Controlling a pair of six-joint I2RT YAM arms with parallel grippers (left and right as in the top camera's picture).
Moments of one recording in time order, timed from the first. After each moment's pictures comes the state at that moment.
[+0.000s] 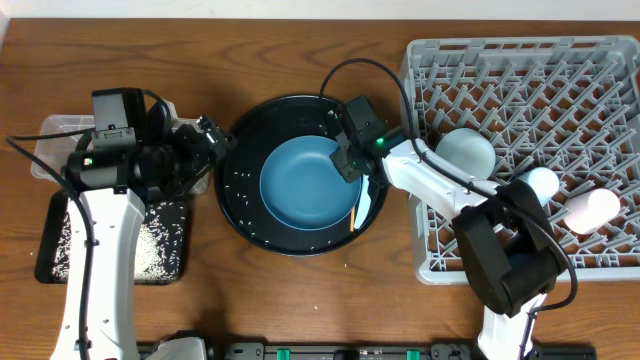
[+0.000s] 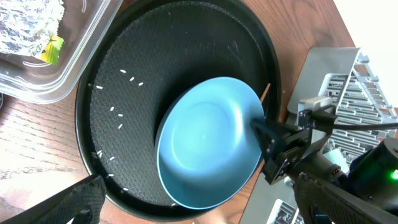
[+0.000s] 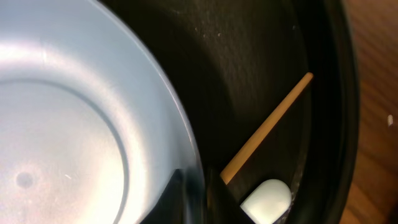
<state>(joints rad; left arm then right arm) 0.13 1.34 1.22 -0.98 0.46 -0.56 0.57 2.00 1.33 -0.45 0.03 -0.06</state>
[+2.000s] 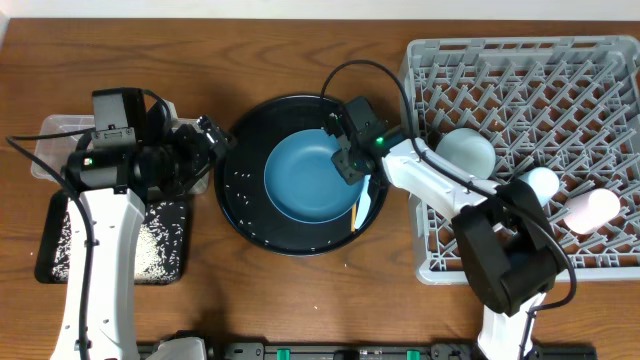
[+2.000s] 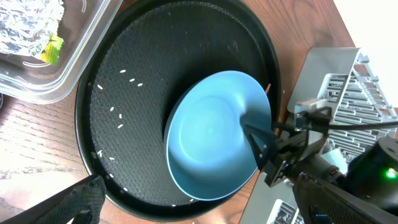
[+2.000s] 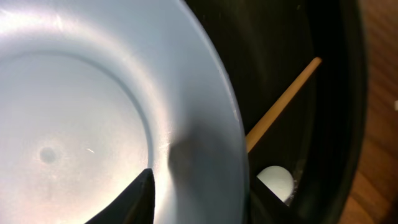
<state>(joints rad) 0.13 1.34 1.22 -0.98 0.46 -0.56 0.57 2.00 1.34 -0.48 0.03 -0.05</state>
